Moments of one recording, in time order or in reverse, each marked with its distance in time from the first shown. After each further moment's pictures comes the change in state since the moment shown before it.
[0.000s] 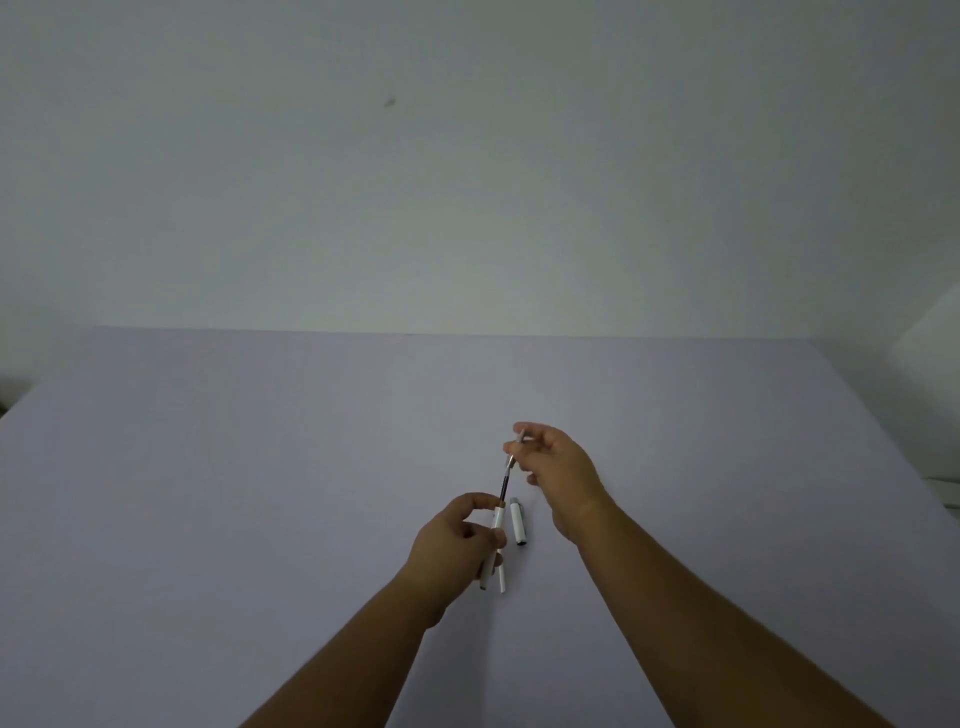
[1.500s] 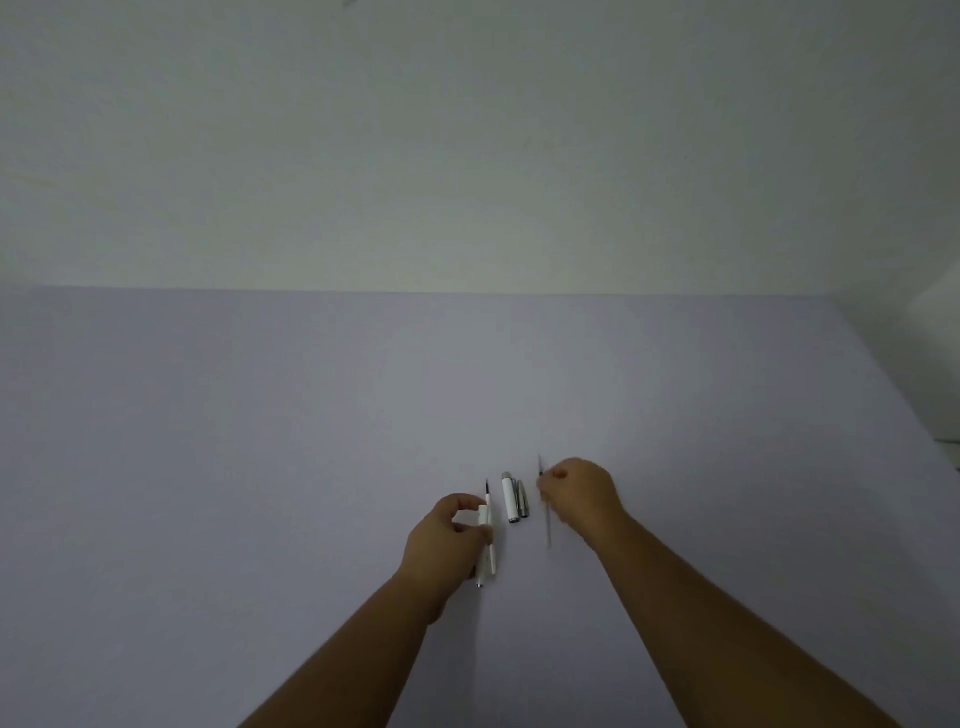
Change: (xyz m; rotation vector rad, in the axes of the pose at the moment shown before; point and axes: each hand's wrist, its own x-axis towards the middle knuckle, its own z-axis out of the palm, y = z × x) left_hand 0.044 -0.042 0.019 -0.035 0.091 -0.155; right_hand 0.026 0.064 -0.032 -0.688 0.054 0.155
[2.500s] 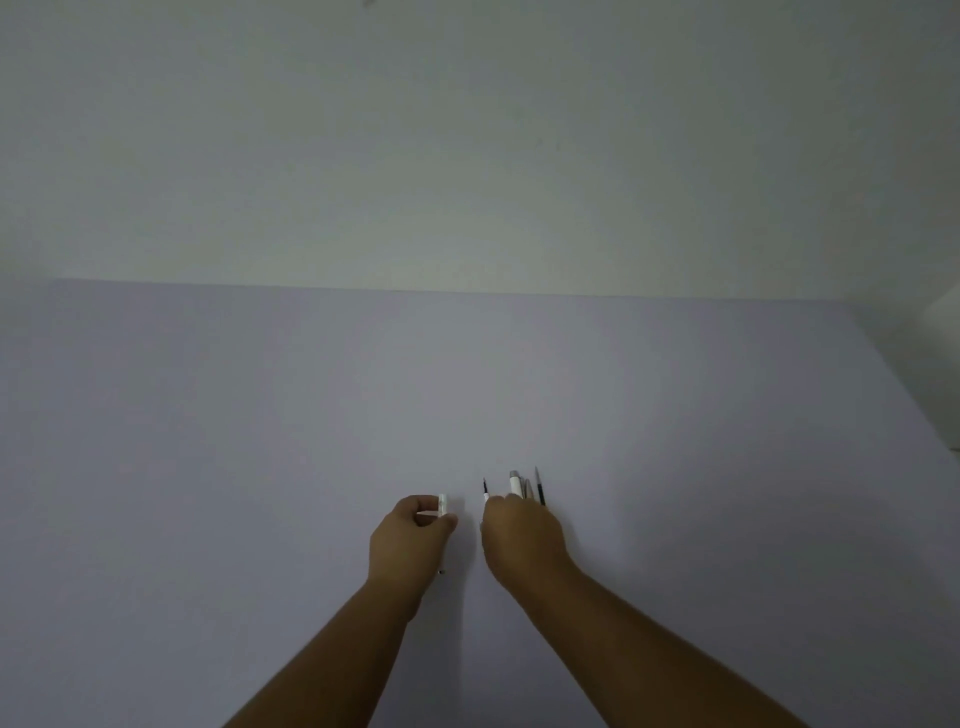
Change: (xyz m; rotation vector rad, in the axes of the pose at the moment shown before) left_hand -0.003 -0.011 -0.028 0.078 0.269 0.063; right_hand -0.047 -0.026 0.064 -0.667 -0.052 -0.364
